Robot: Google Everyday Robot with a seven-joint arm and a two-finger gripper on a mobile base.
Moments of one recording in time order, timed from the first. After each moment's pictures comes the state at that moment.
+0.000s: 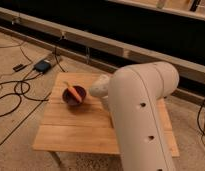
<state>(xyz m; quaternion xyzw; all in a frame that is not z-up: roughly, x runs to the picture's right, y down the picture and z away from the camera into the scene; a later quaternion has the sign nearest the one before) 0.086 0.165 0.905 -0.12 0.39 0.64 0.65</state>
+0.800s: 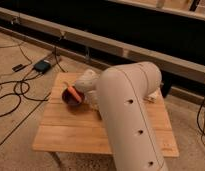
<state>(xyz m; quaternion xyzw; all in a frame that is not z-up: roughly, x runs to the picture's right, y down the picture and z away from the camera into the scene) -0.037 0.134 0.923 -0.18 0.30 0.65 0.67</state>
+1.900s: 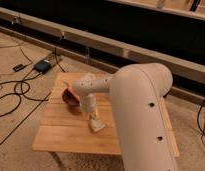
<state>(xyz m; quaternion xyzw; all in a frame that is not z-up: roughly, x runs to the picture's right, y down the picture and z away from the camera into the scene) -0.057 0.192 0.850 -0.28 0.33 0.66 0.62</state>
